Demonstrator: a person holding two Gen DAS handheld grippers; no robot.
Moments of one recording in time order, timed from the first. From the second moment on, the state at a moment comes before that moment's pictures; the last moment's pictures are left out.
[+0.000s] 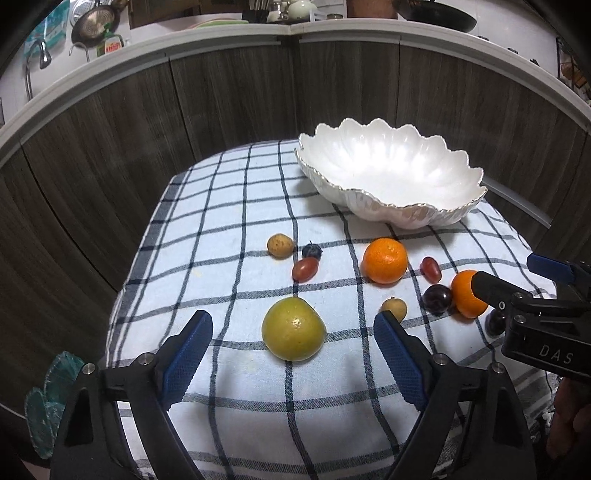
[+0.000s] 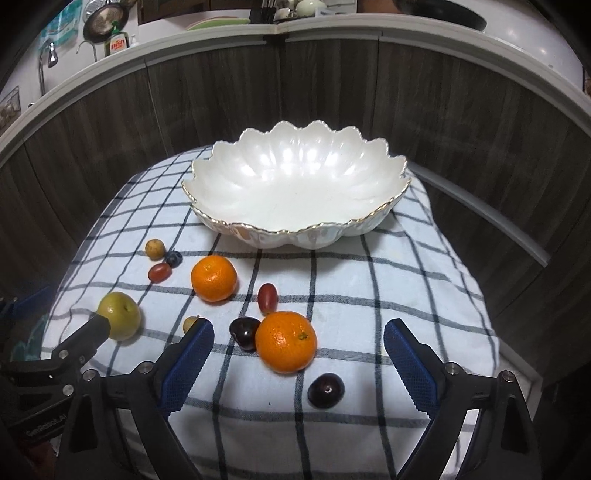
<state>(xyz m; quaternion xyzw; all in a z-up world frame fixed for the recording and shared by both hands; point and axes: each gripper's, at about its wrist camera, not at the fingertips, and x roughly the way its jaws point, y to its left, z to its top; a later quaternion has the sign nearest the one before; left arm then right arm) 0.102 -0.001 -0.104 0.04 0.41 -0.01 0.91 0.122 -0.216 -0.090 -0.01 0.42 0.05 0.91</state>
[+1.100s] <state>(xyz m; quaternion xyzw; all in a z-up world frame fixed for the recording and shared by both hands) 0.129 -0.001 -0.145 0.03 0.45 -0.03 0.89 0.147 -0.217 -0.130 0.02 0.46 0.08 0.88</state>
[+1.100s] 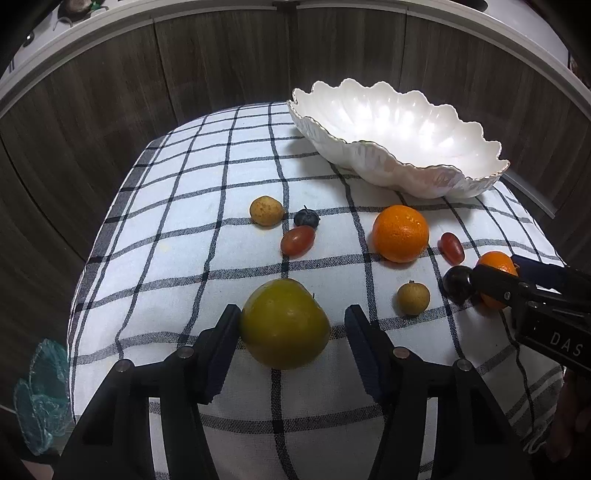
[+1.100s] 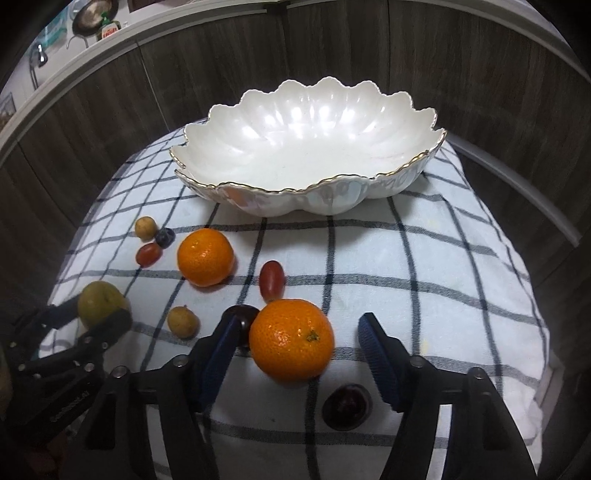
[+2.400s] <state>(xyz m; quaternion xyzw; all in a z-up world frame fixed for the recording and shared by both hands) 0.113 -0.010 -0.097 0.03 0.41 -0.04 0.91 0.132 -0.225 -0.092 0.04 0.43 0.10 0.90</state>
